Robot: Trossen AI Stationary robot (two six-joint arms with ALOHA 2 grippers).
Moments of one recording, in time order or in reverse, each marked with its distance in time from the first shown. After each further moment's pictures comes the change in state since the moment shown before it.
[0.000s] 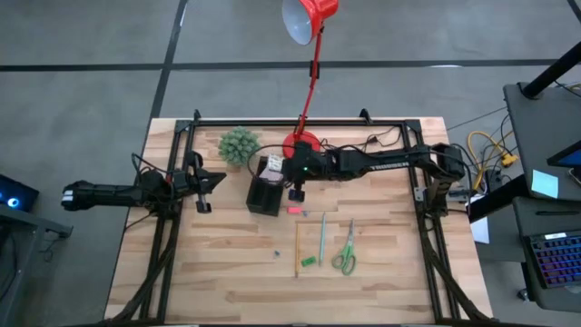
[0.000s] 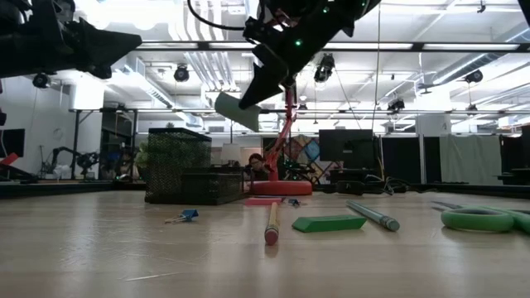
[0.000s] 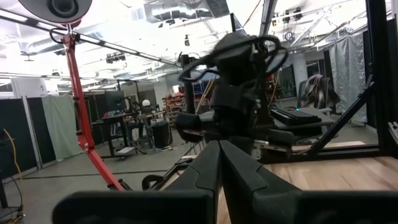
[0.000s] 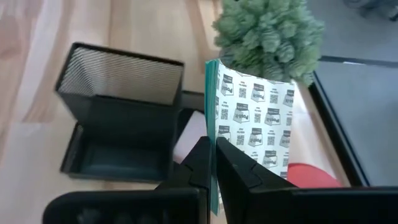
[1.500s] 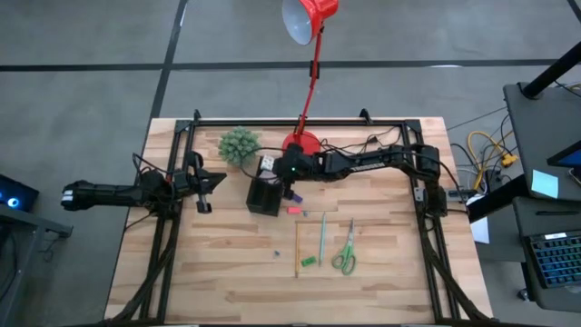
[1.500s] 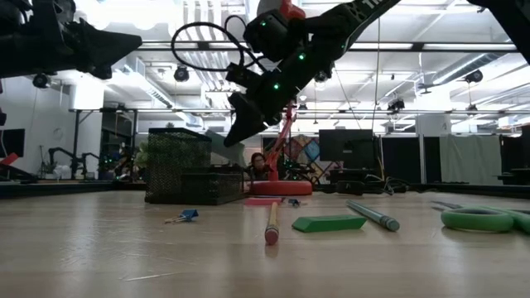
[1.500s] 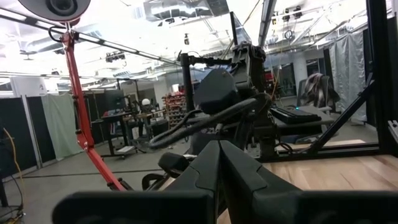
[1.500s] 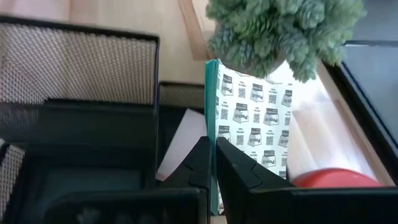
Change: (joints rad) left arm 0.000 0.006 0.000 0.000 0.000 0.000; right arm -0.049 0.190 0.017 0.167 -0.008 0.046
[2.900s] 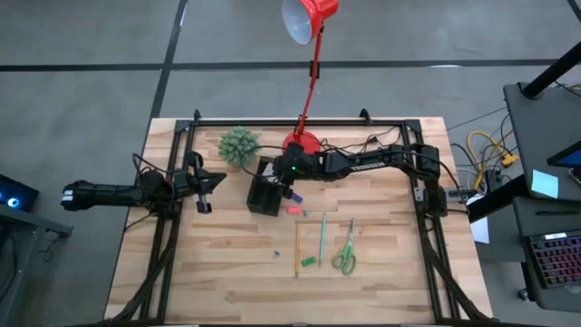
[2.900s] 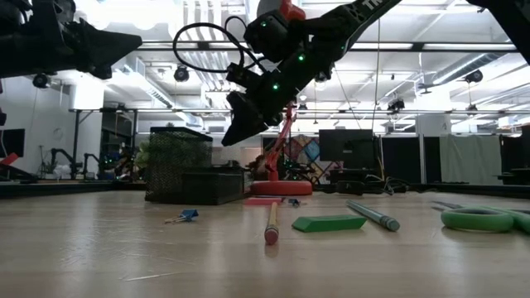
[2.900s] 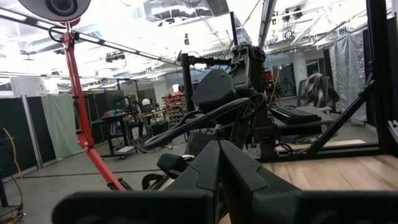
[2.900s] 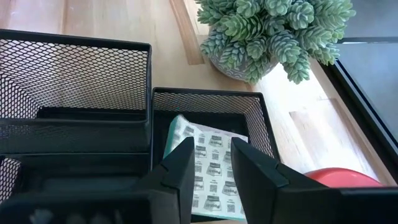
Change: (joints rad) left arm 0.000 0.000 0.000 0.000 0.000 0.000; right arm -0.002 -0.001 -0.003 0.021 0.001 0.028
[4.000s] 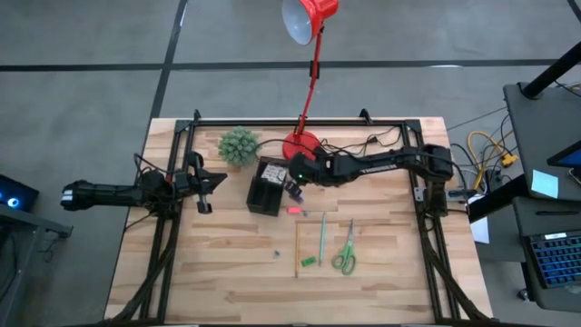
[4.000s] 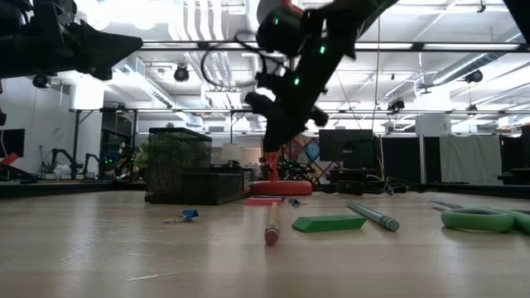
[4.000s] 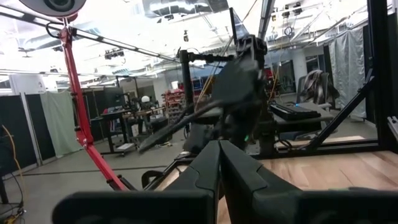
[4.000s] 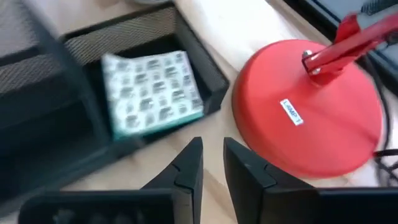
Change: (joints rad) left arm 0.000 0.006 0.000 -0.008 0.000 -0.001; right arm 0.036 -0.096 -0.070 -0.274 0.229 0.487
